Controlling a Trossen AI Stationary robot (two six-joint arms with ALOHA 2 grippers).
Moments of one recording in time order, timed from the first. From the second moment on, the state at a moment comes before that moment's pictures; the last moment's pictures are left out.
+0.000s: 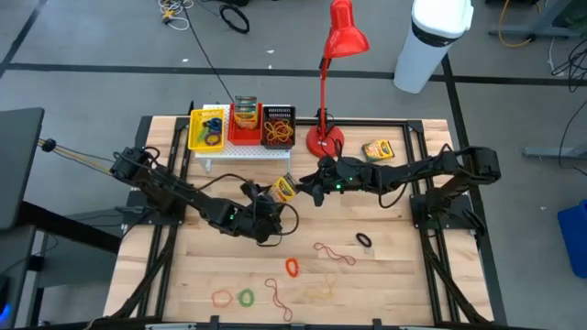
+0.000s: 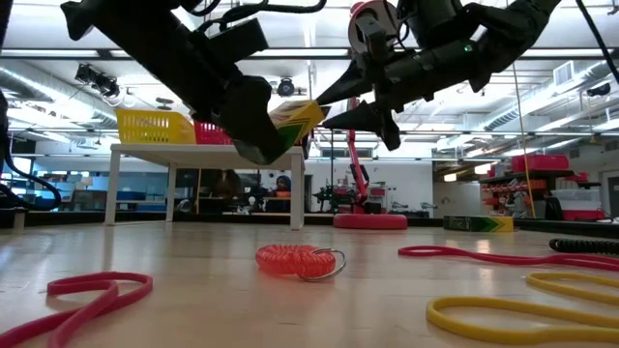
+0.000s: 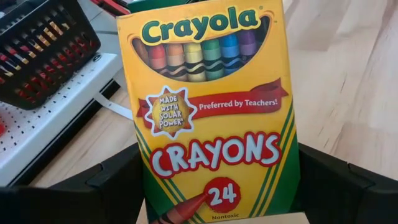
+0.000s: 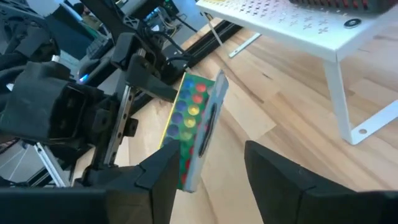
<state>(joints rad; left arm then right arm) -0.36 1.66 0.87 -0.06 -1.02 -0.38 -0.08 1.55 0.75 0.47 0.00 0.62</state>
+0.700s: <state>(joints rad) -0.32 1.66 0.87 0.03 -0.75 -0.41 -0.08 1.56 0.74 0.46 0.00 0.50</state>
